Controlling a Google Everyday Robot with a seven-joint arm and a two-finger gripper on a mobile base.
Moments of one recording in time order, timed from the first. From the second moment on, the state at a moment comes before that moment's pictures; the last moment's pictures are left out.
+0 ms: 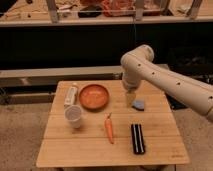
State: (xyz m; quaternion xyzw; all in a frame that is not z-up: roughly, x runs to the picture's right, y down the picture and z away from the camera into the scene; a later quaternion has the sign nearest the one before) arm 0.127 0.041 0.748 -0.28 -0.03 -0.03 0.96
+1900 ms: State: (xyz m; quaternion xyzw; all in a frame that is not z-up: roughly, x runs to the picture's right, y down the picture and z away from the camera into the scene) arm 0.123 0.093 0.714 -0.31 -0.03 -0.02 0.95
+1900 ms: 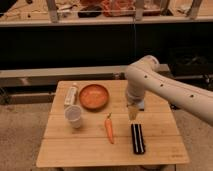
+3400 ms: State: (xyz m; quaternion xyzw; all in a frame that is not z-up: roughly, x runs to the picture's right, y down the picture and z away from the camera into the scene) arm 0.108 0.076 0.729 -0.34 -0.01 -0.06 0.94
